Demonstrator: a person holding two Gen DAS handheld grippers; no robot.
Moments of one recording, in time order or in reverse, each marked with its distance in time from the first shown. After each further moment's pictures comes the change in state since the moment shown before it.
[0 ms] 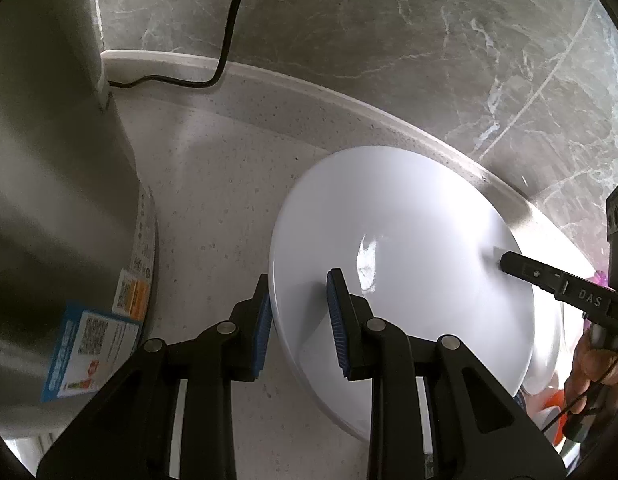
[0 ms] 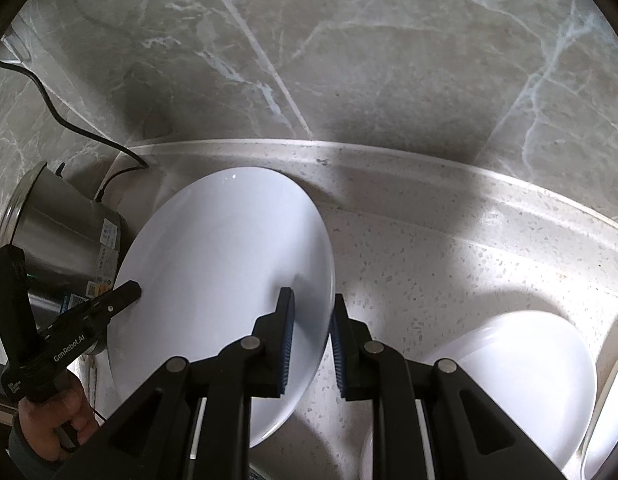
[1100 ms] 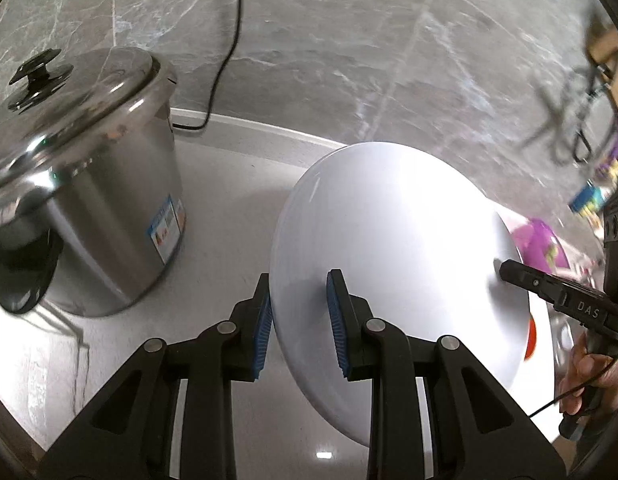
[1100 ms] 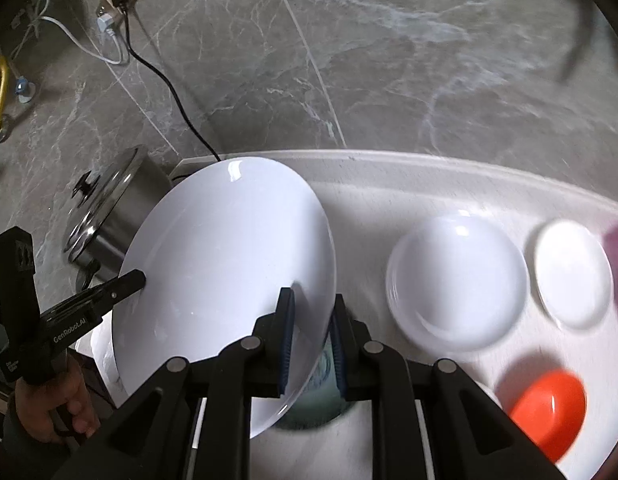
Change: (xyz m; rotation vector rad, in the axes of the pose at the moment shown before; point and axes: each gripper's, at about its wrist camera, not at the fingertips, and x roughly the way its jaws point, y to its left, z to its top) left arm -0.202 -0.026 -0.124 0.143 -0.125 -0.109; right arm -0.146 0.059 -0.125 -0.003 -0.193 -0.017
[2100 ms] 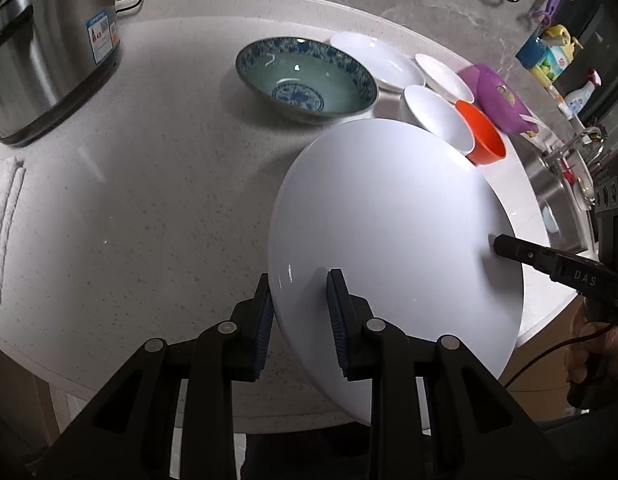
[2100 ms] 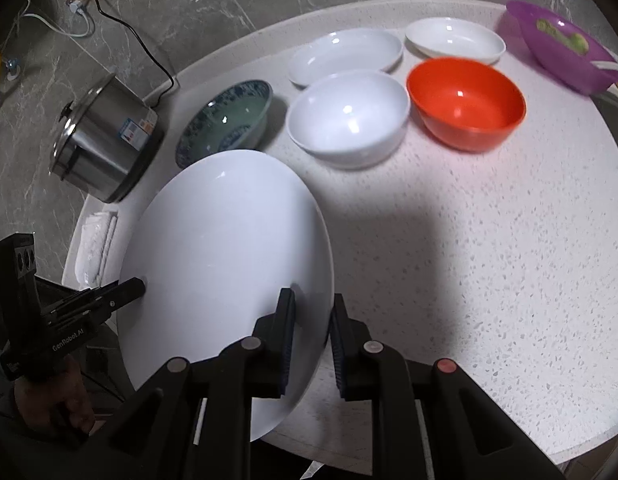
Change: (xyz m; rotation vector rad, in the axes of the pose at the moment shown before) left arm -0.031 -0.065 -0.249 0.136 0.277 -0.090; right arm -0.055 -0.055 -0.234 0.205 0.137 -0.067
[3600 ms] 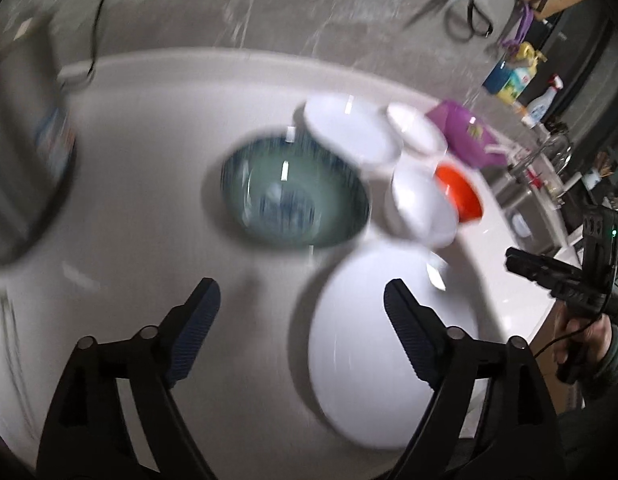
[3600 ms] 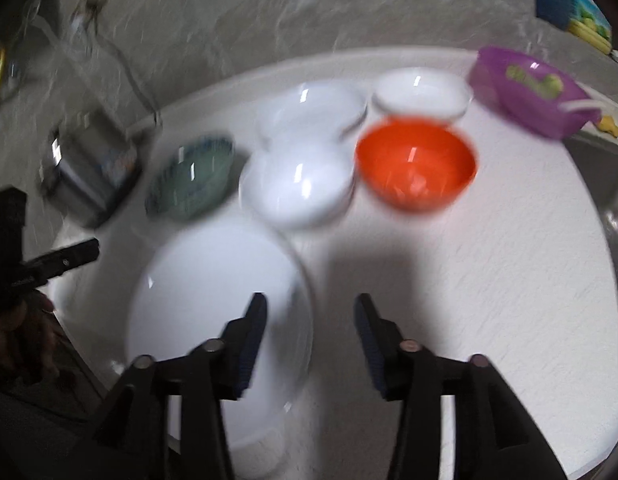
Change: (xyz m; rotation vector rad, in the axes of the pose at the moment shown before) left arm 0.005 0.033 0.151 0.140 -0.098 -0.155; right arm -0.032 -0.025 0.036 -0.026 -0.195 -0.079
